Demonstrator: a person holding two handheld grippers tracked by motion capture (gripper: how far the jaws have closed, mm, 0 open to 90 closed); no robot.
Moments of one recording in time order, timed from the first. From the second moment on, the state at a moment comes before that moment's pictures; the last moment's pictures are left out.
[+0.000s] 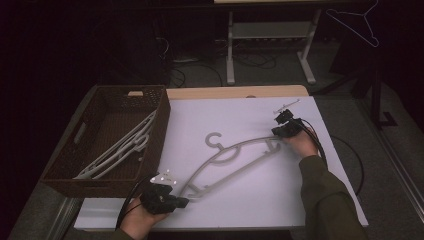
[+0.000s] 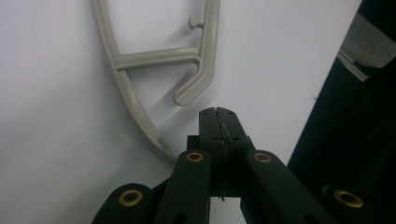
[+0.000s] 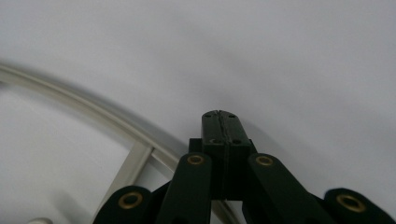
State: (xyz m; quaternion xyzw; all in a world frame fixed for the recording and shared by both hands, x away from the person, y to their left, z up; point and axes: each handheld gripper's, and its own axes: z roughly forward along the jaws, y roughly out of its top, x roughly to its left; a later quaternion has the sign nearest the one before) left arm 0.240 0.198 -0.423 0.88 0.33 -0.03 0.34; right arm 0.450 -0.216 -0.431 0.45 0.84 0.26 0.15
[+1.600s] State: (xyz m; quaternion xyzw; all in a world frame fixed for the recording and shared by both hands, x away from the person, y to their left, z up) left arm 0.359 0.144 -0.423 0.87 0.37 0.09 0.31; right arm 0.347 -0.288 -0.436 0.45 0.84 0.27 0.11
